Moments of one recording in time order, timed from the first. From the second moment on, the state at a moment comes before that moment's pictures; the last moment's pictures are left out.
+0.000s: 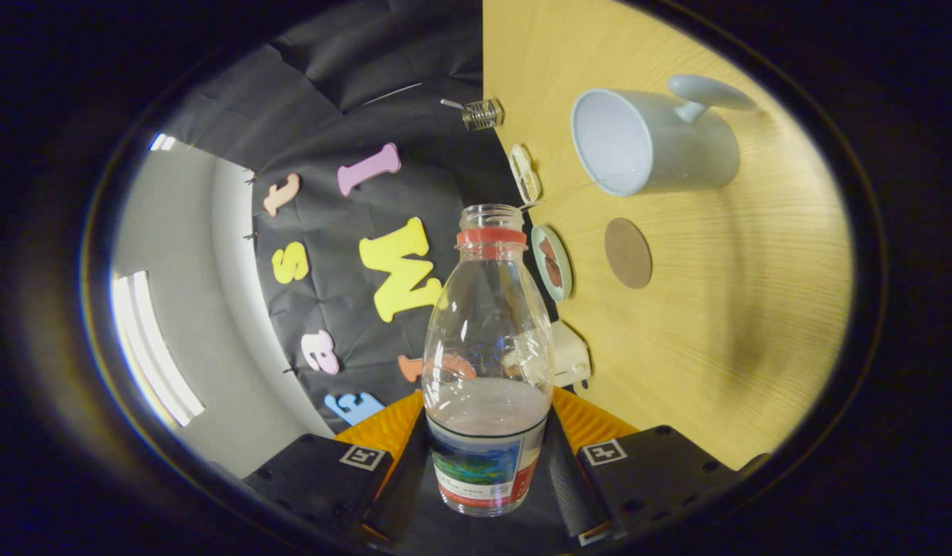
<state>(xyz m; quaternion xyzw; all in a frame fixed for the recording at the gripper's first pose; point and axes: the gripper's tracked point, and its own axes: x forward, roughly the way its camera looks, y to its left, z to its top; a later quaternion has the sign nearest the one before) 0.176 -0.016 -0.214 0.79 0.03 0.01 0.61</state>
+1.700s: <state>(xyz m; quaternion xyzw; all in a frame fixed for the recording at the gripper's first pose) 0.172 -0.081 -0.156 0.92 -0.04 0.04 0.40</state>
